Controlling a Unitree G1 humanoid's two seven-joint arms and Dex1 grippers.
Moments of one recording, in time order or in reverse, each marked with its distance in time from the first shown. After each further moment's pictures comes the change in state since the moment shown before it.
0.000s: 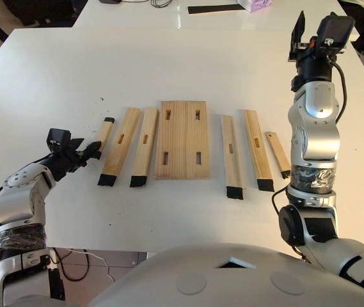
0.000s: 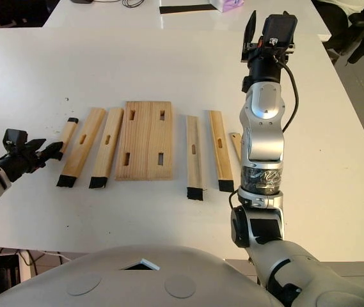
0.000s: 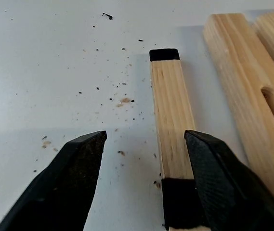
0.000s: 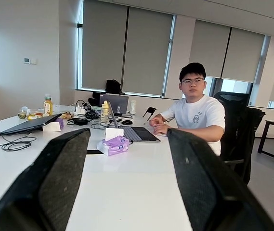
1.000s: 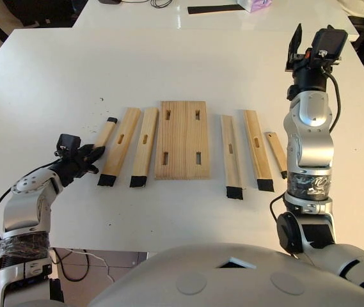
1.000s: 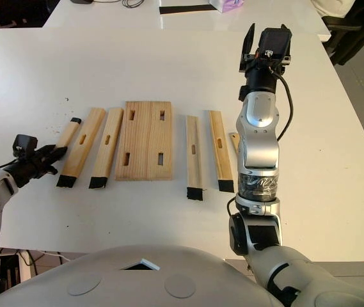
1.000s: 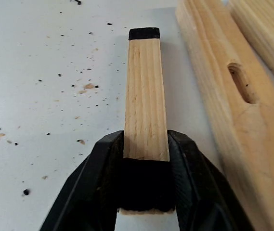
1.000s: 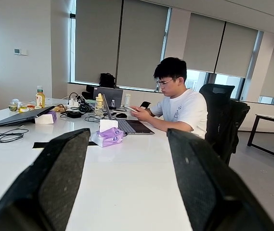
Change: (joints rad) left arm 0.050 -0.008 -0.058 -0.061 -0.003 0.005 0.029; right arm 0.058 0.024 0.019 -0.029 -0.027 0.000 -0.045
